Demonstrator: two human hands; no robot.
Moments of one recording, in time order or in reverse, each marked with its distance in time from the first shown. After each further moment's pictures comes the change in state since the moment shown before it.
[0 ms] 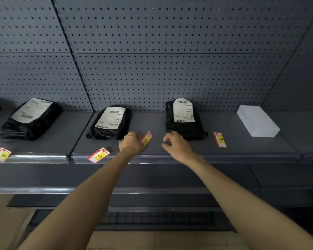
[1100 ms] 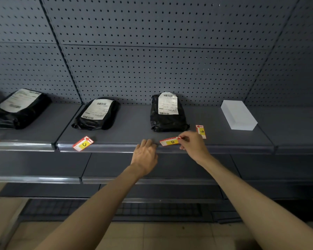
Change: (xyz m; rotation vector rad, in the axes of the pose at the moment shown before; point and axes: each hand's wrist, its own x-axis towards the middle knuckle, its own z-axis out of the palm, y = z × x) left_hand -0.096 0.029 0.087 0.412 0.065 0.644; right_hand -0.070 0.080 -0.056 0.294 0.151 0.121
